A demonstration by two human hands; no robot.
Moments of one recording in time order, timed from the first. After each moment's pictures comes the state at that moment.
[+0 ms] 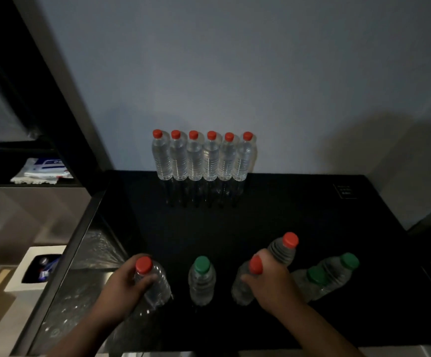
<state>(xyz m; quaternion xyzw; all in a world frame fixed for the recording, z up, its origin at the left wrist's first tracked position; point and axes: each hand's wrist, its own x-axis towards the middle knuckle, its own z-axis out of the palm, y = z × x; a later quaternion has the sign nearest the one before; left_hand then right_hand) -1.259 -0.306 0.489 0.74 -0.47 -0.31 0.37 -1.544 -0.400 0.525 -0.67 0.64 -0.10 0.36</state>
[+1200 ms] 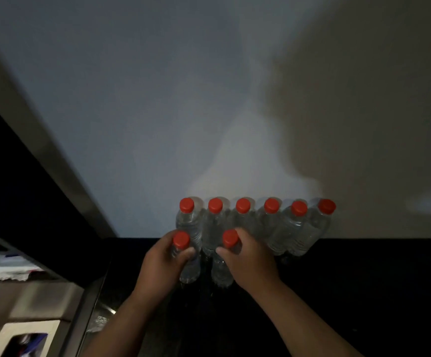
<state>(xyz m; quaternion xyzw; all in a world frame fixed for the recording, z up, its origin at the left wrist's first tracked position) -1.098 -0.641 0.467 0.67 -0.47 -0.33 0.47 -1.280 -0.703 0.486 -0.71 0.57 -0.23 0.34</state>
